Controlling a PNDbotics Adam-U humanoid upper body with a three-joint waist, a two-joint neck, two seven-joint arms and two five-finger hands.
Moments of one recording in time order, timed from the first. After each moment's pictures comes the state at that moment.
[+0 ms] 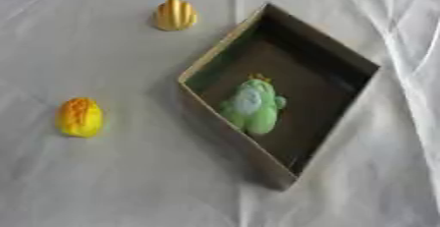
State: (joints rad) left arm -0.13 0.92 0.07 -1.98 -0.34 -0.27 0.05; right arm -0.29 -0.59 -0.29 -1.98 -0.36 -0.53 0.04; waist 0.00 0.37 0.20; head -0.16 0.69
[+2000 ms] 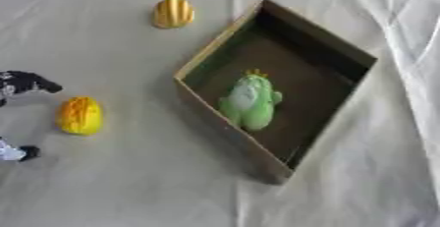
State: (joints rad) left arm -0.54 0.90 -0.36 -1.62 -0.43 -0.08 -0.50; right arm -0.30 -0.59 -0.25 -1.98 -0.38 -0.49 0.10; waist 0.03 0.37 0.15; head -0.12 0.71
